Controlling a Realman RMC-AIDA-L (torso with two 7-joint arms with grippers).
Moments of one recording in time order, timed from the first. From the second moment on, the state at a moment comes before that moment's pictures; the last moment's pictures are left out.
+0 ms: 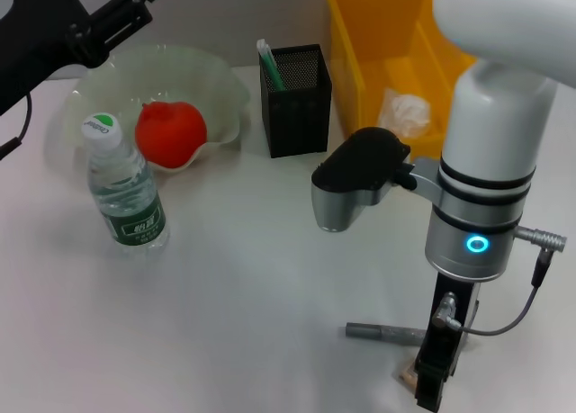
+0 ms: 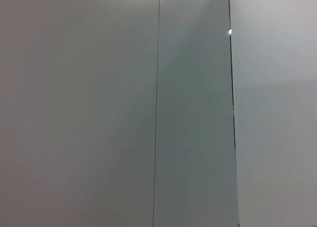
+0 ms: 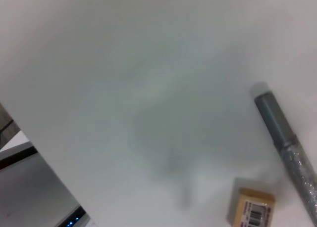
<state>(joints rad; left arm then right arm) -0.43 -2.06 1.12 0.74 1.03 1.37 -1.12 0.92 2.09 -1.68 -0.93 -2.47 -1.82 2.77</state>
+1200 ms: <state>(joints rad) -0.43 -2.06 1.12 0.74 1.03 1.38 -1.10 0.96 2.09 -1.76 -0.92 -2.45 -1.76 2.84</state>
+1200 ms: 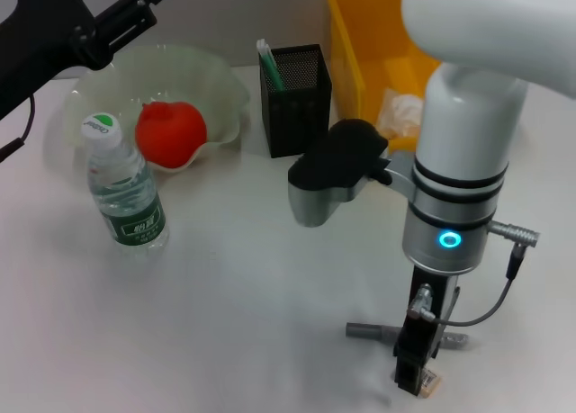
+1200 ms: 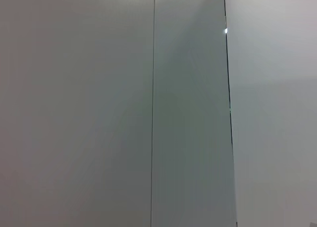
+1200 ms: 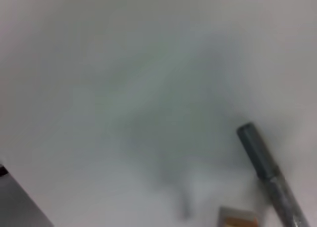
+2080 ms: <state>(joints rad) -0.43 -2.06 1.12 0.74 1.03 1.38 -1.09 0.99 2.09 -1.88 -0.92 -2.41 -1.73 2.90</state>
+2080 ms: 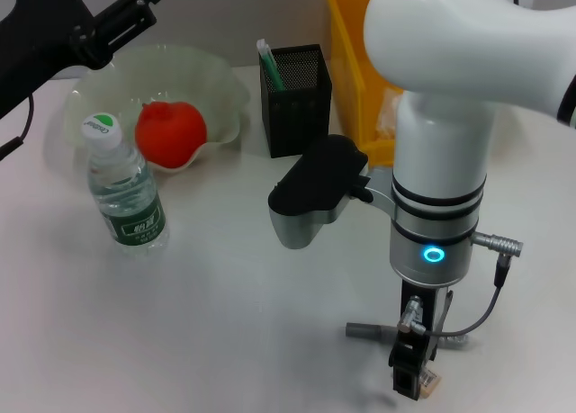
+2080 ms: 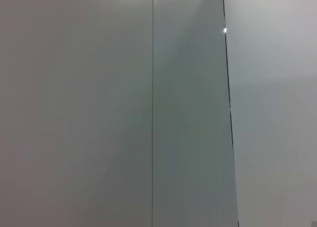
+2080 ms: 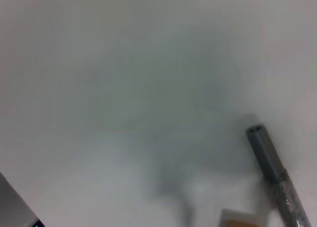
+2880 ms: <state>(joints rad) -0.43 -2.06 1.13 0.74 1.03 1.38 -1.09 1.01 2.09 -1.93 -0.87 -2.38 -1.70 2.92</state>
